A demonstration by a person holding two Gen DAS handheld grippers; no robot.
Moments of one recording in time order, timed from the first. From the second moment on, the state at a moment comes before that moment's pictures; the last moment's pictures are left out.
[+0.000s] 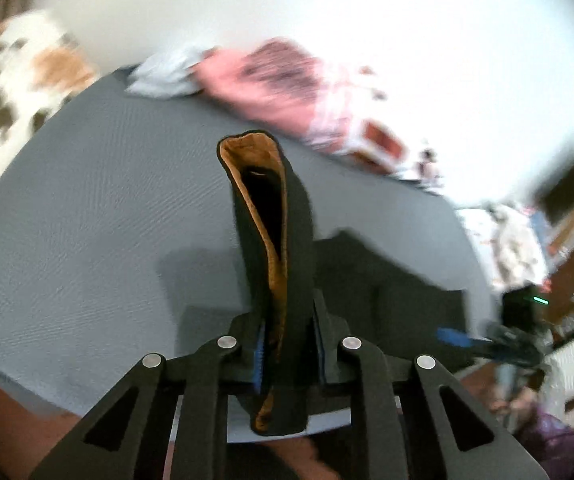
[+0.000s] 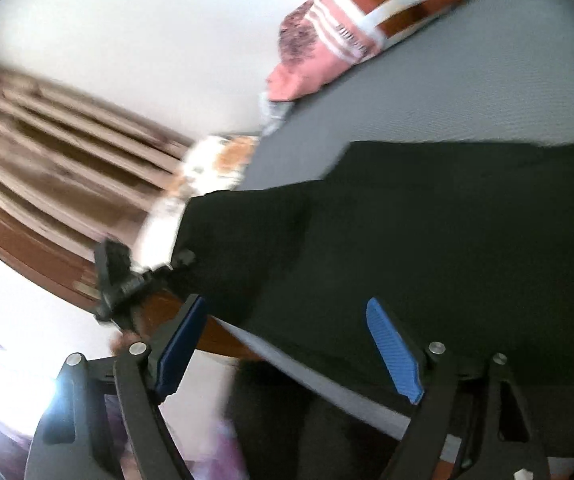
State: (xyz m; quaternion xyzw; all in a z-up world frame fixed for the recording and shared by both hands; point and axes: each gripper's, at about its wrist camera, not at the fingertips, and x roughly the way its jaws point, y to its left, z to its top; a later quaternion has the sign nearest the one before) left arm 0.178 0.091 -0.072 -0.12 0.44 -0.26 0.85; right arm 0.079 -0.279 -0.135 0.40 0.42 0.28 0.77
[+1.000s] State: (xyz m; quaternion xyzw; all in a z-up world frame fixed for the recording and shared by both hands) left arm 0.116 0.021 -0.134 -0.12 0.47 -0.28 0.83; right arm 0.125 -0.235 -0.173 0.43 0.50 0.25 0.71
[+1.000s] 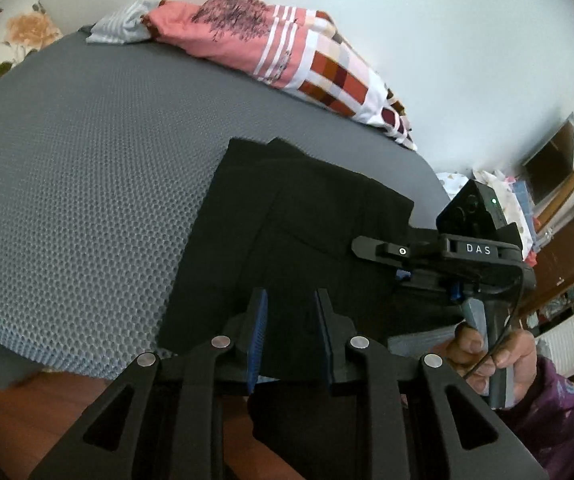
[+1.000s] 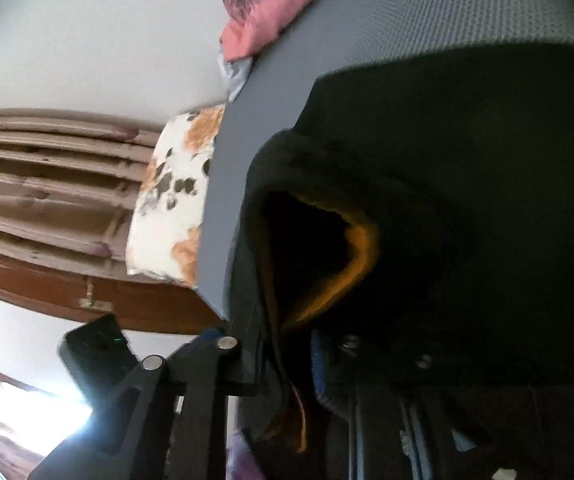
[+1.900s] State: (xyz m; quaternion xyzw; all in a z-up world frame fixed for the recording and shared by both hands) left arm 0.147 -0.086 -0.152 -0.06 0.50 -0.30 0.81; right arm 0.069 -0.421 -0.153 0.42 0.44 0.17 0.78
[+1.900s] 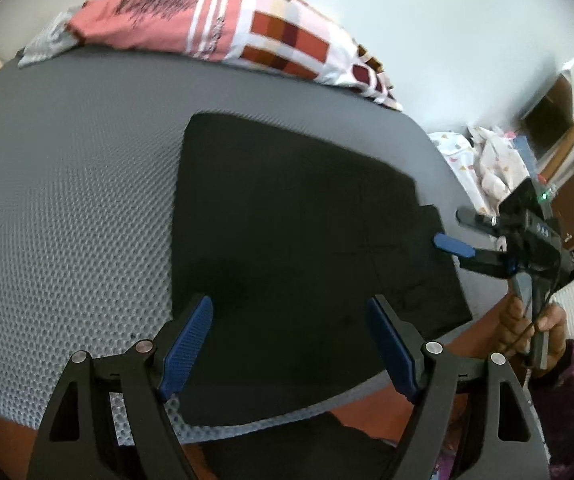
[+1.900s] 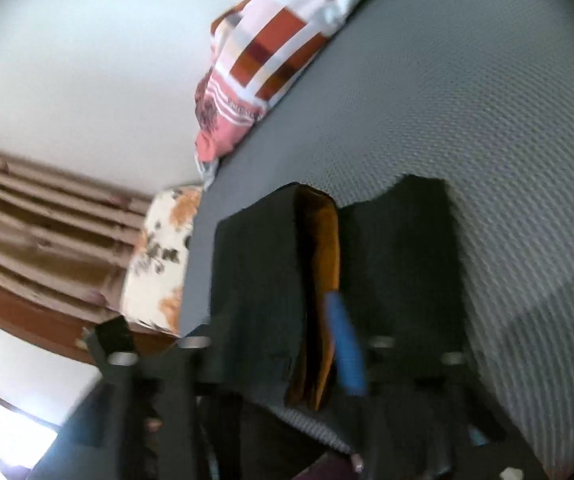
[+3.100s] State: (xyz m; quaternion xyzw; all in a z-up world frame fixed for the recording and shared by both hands) left arm 0.135 -0.093 -0.122 -0.01 0.45 -0.30 0.84; right arm 0.094 -0.386 -0.145 0.40 0.44 0.22 0.78
